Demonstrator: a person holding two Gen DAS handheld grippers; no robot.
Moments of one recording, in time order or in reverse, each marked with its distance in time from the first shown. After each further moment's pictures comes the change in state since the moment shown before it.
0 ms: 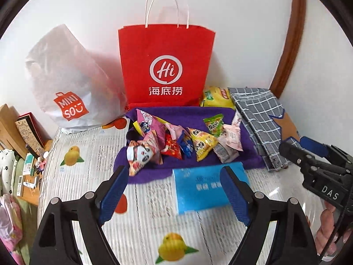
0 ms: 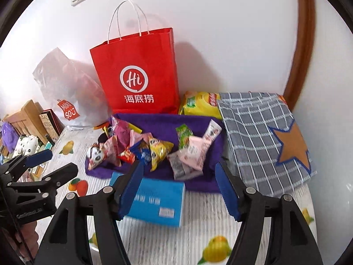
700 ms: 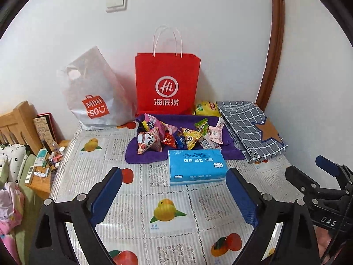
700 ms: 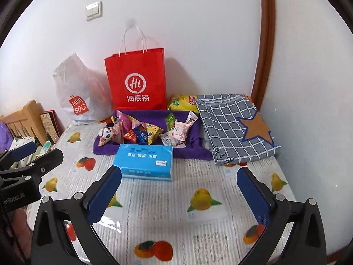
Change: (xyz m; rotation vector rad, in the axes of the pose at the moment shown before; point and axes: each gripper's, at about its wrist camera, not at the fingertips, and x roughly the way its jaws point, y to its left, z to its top) left arm -0.124 -0.019 -0.079 -0.027 -0.164 0.026; right arm -0.136 0.004 -0.099 0.012 -0.139 -0.089
